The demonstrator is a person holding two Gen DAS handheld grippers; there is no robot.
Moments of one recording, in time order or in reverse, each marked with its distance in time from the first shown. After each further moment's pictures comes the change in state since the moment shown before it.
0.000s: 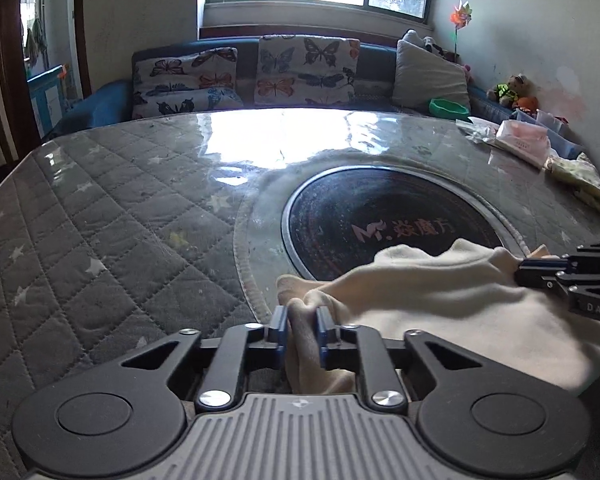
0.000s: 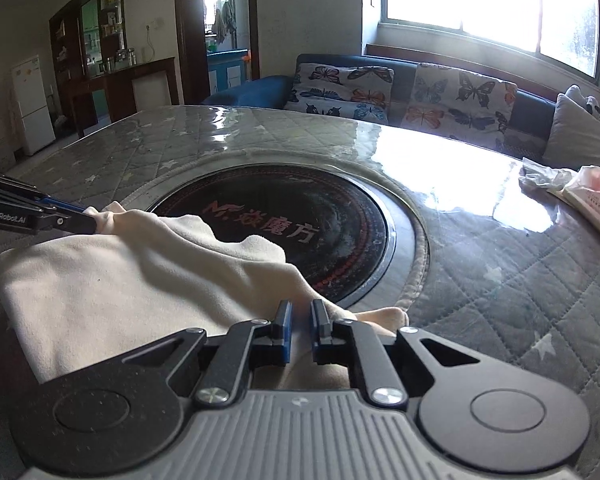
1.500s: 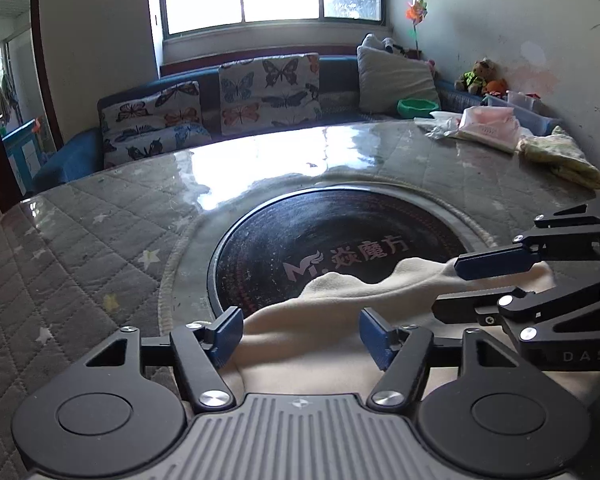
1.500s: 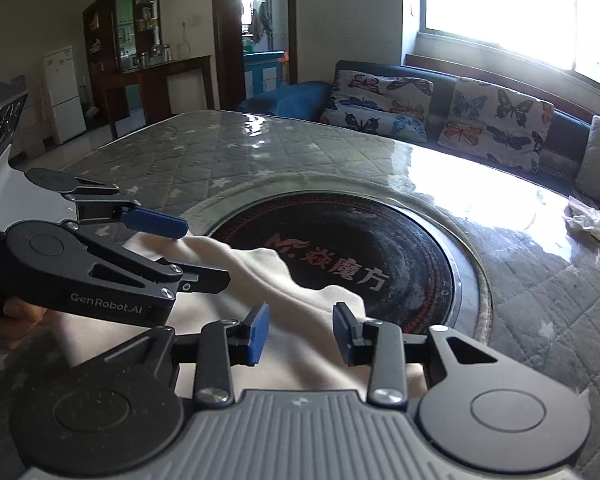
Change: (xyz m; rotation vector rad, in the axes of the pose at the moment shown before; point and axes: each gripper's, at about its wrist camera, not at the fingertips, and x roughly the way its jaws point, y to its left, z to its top) left arm 0.014 -0.059 0.007 0.133 -0.049 -0.050; right arm -0.004 0.042 0.026 -0.073 -0.009 0.093
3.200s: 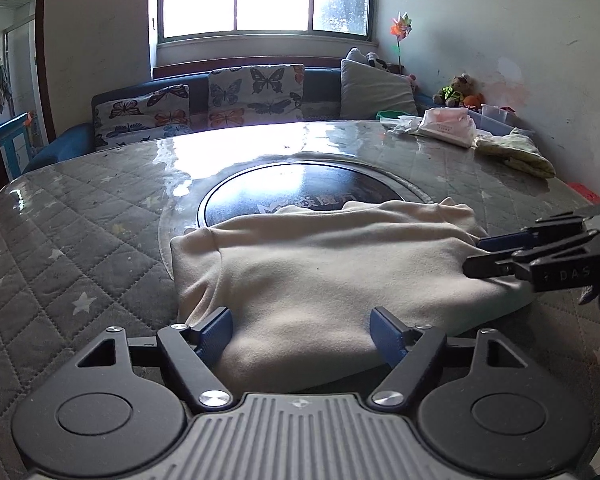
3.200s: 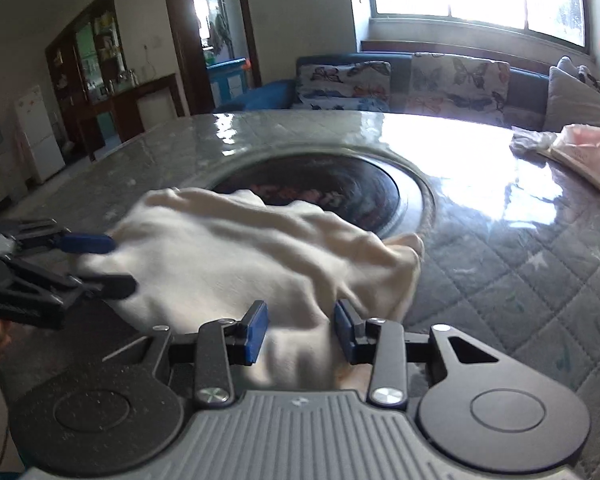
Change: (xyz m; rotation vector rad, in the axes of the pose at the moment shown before) left arm -0.060 -0.010 -0.063 -0.048 -0.025 -0.069; right arm -0.058 -0.019 -0.065 0.169 -0.013 -0.047
